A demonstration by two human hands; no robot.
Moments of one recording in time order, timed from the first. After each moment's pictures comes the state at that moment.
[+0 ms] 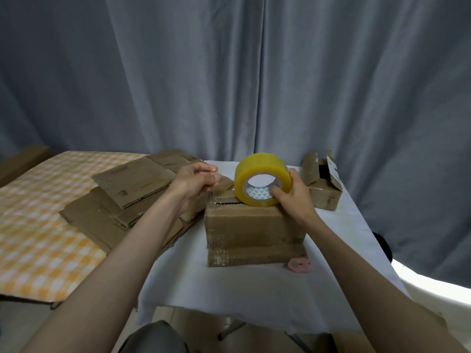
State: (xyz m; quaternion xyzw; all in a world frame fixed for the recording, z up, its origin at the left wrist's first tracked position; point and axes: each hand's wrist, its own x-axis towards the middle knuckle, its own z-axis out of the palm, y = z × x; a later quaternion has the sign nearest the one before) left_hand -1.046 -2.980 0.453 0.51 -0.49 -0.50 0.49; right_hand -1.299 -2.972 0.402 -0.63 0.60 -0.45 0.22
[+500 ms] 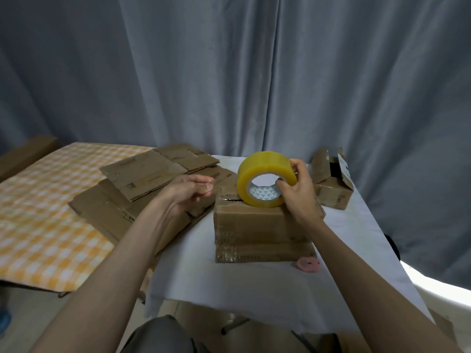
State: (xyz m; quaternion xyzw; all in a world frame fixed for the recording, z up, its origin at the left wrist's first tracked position) left_hand -1.005 -2.989 0.420 0.53 -0.47 -0.56 0.42; right_hand -1.274 -2.966 0.407 -0.60 0.54 -0.55 0.24
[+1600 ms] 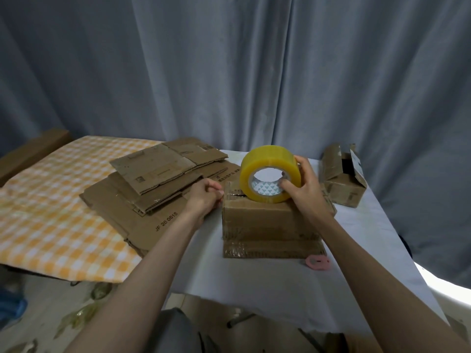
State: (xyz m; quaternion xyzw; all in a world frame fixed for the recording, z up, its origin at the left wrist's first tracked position) left_hand -1.032 -2.976 0.384 0.61 -0.44 -0.46 0.47; right_hand -1.269 -2.966 0.404 -0.63 0.47 -0.54 0.30
